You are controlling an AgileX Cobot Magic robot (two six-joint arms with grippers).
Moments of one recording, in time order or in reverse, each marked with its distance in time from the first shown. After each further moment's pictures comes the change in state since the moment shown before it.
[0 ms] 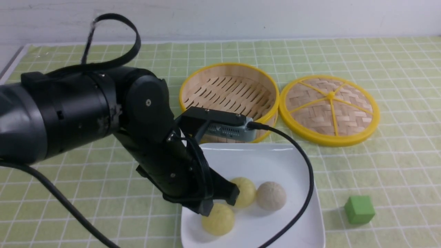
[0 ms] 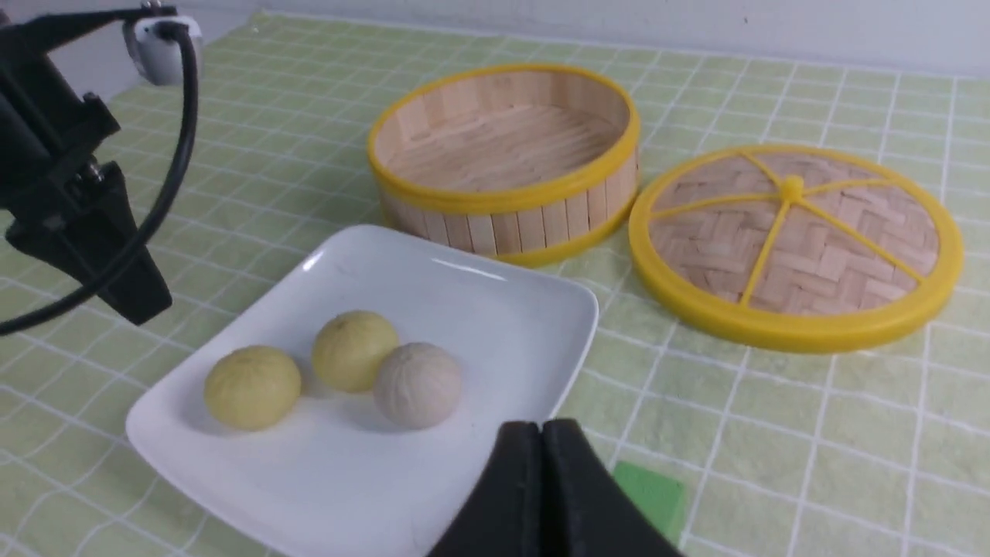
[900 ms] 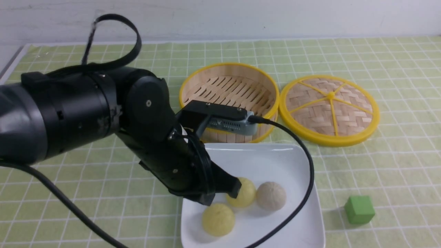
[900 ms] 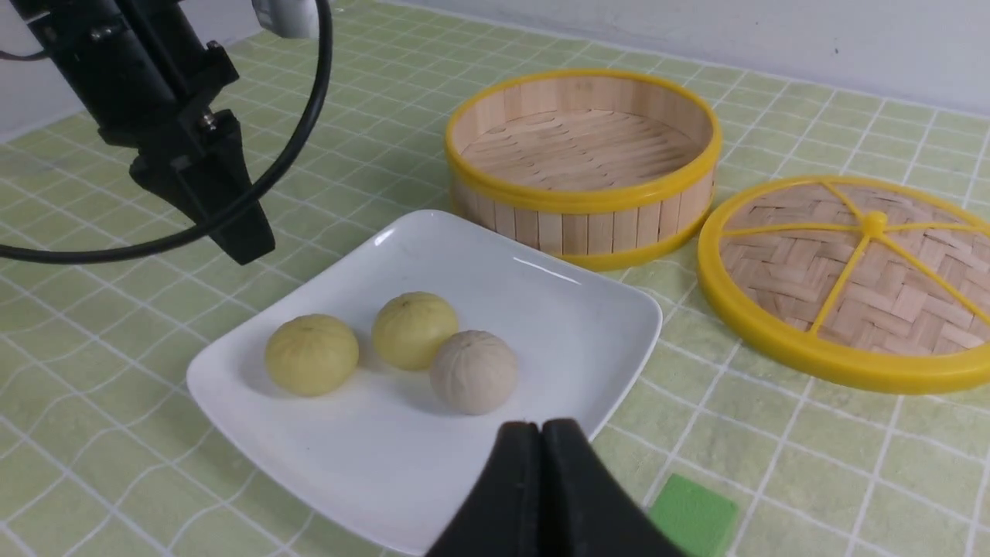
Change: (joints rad) right arm 0.000 0.000 0.005 0.142 -0.003 -0.207; left arm 0.000 0.000 0.000 0.021 -0.072 0.000
